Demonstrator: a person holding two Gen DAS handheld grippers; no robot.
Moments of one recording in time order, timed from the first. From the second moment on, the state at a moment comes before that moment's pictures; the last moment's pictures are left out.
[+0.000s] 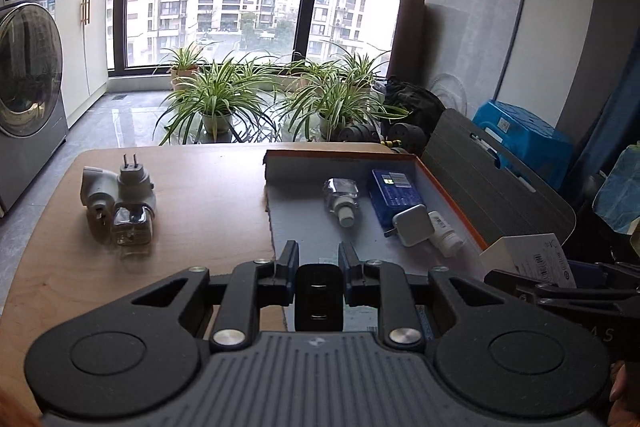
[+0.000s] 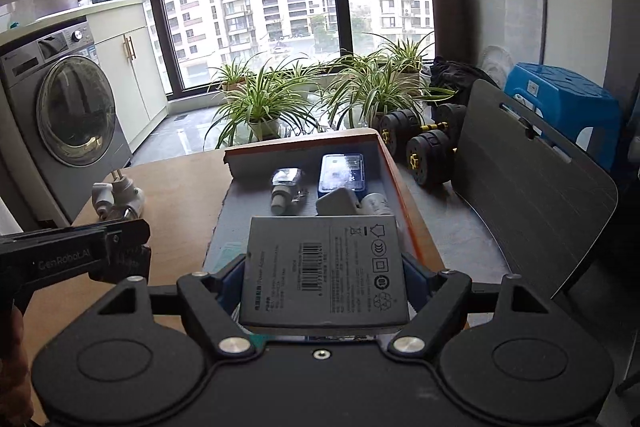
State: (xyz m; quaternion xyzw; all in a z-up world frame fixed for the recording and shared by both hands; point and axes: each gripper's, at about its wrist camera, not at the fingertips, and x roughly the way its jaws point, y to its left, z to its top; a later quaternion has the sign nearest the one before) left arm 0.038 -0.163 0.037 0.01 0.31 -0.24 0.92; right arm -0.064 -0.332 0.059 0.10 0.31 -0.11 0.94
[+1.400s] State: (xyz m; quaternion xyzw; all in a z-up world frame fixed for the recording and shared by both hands) left arm 0.051 -0.192 0.049 0.02 0.30 -0.25 0.92; right arm -0.044 -0.330 0.059 0.09 0.31 -0.09 0.94
